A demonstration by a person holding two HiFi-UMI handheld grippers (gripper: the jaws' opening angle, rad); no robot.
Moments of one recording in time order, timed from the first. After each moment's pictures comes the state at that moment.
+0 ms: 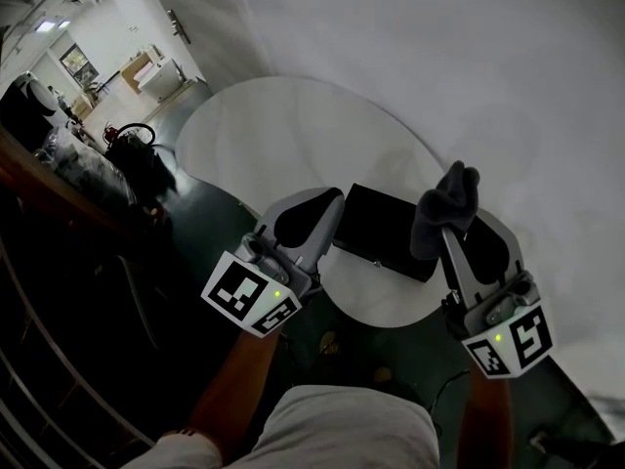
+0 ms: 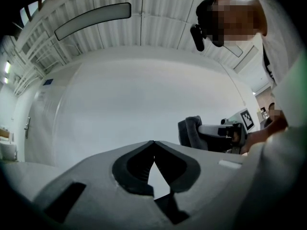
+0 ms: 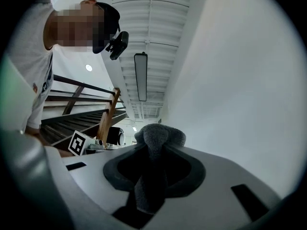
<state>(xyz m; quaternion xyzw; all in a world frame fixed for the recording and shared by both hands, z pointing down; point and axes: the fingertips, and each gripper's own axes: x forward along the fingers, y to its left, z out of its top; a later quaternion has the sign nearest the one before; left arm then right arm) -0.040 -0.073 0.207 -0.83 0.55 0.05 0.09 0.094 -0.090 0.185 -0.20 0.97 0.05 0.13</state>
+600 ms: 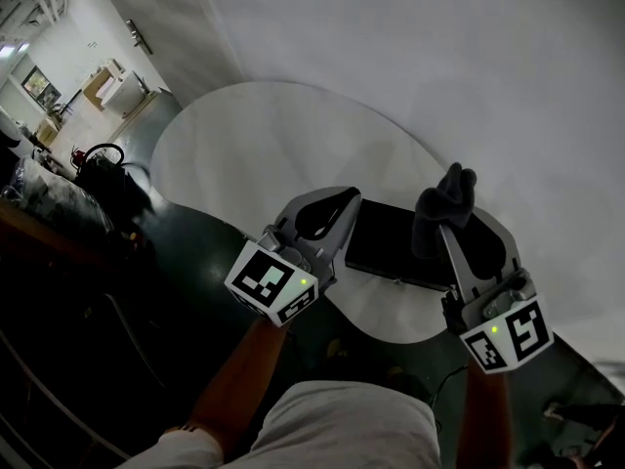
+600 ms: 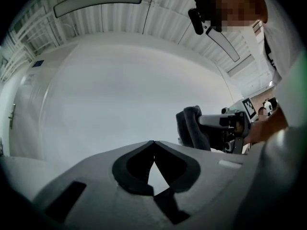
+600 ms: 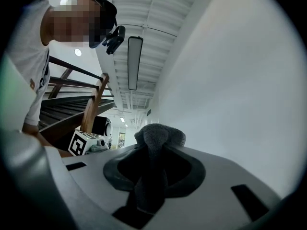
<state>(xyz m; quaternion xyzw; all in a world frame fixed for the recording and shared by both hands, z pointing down) -0.089 -0.138 0.249 -0.87 0.49 0.03 0.05 0.028 -0.125 0.207 -0.29 0.95 0.04 0.08</state>
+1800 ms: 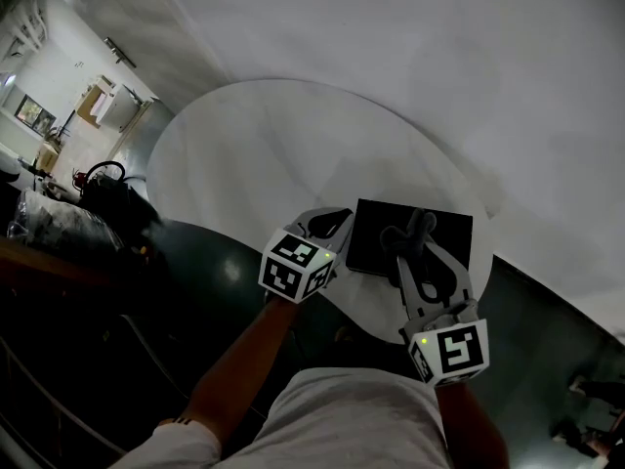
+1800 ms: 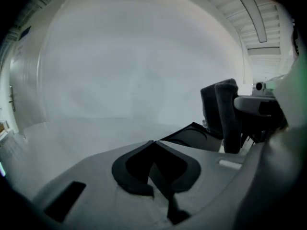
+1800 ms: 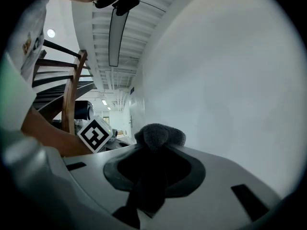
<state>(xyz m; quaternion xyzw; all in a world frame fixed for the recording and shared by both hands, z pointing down) -0.108 -0.192 0.414 -0.85 0.47 -0.20 -0.14 -0.002 -0.130 0.329 -0.39 0.92 -0.05 -0.03</state>
